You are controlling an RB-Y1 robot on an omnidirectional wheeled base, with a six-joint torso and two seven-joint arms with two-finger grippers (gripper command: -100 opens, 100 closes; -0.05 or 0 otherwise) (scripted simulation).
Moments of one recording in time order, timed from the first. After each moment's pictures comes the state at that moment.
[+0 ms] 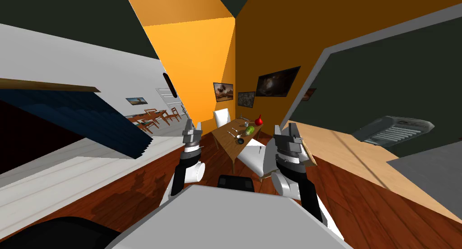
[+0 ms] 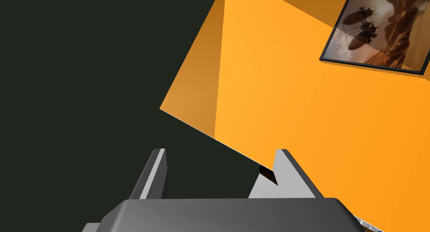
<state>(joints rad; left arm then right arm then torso) 0.48 -0.05 -0.06 -2.38 -0.03 -0.45 -0.03 0.50 -0.05 0.06 -2.31 -0.08 -0.57 0.10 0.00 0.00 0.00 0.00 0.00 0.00</state>
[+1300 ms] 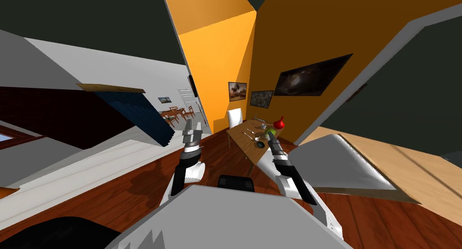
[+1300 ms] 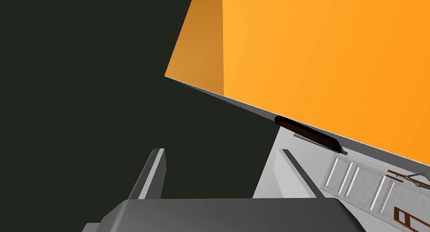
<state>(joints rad) 0.48 -0.05 -0.06 -2.38 -0.03 -0.45 -0.03 0.47 -0.24 0.02 -2.05 -0.10 -0.35 0.25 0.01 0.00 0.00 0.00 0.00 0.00</state>
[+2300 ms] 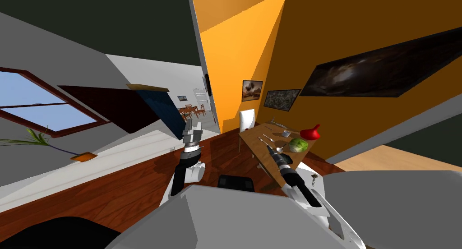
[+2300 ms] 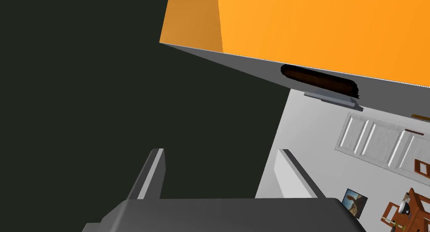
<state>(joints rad) 0.48 -0.05 -0.06 -2.38 -0.03 -0.45 -0.03 0.50 -0.41 0.00 -1.79 -0.03 -0.15 0.48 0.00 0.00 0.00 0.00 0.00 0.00</state>
